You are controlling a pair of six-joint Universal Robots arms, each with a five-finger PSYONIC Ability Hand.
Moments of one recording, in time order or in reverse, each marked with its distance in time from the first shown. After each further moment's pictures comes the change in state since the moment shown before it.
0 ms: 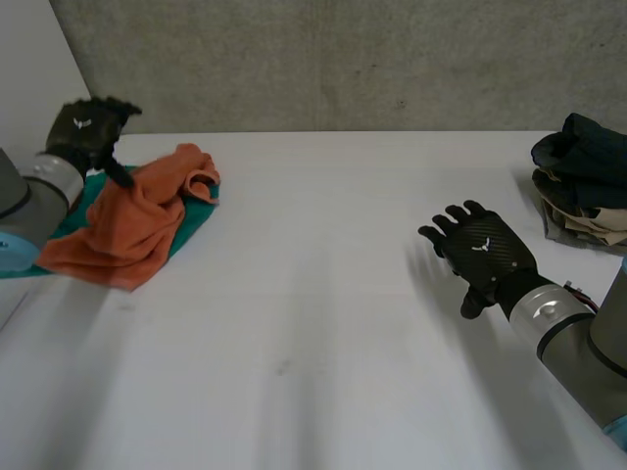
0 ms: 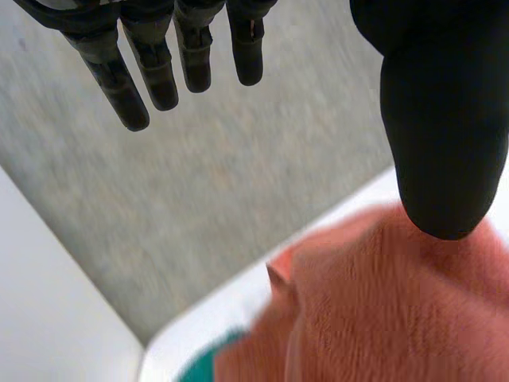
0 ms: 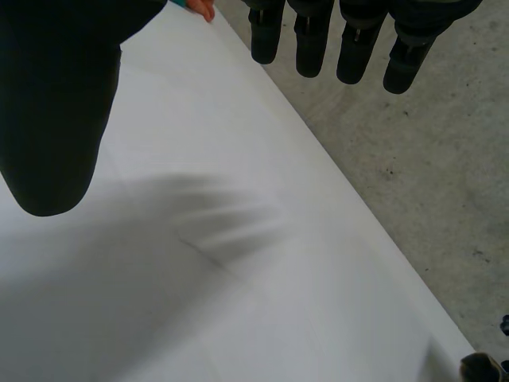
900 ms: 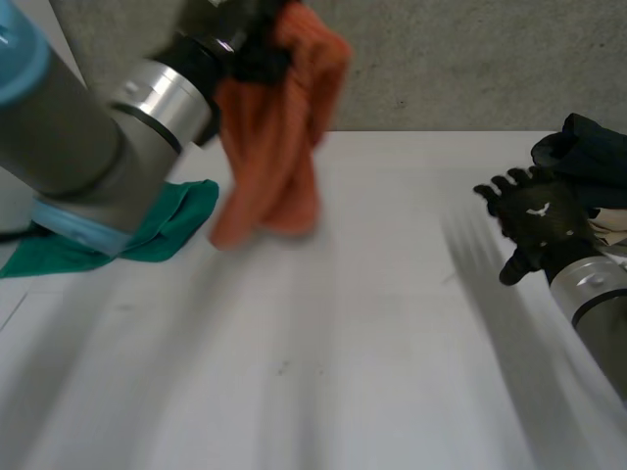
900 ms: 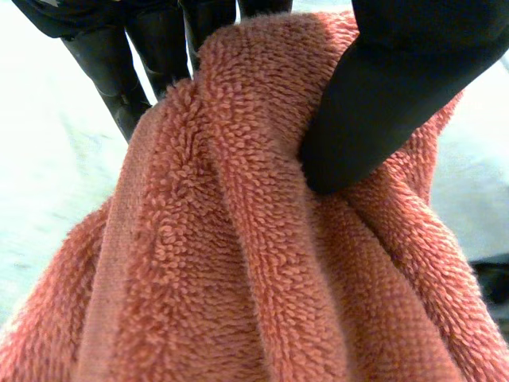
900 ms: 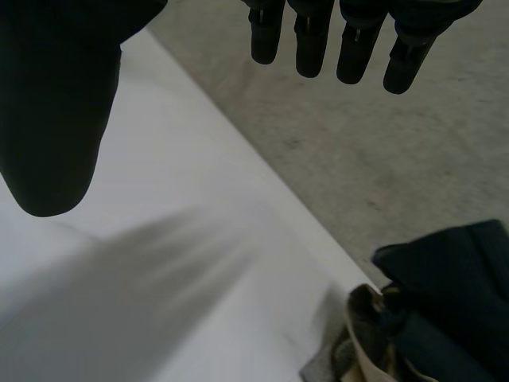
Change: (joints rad) left arm -0.503 0.330 -0.055 0.079 -0.039 -0.294; right arm -0.082 -0.099 -0.009 -0.022 0.125 0.130; left_hand 0.783 0.927 0.928 0.946 0.894; right_hand 0.000 0.000 0.000 0.000 0.000
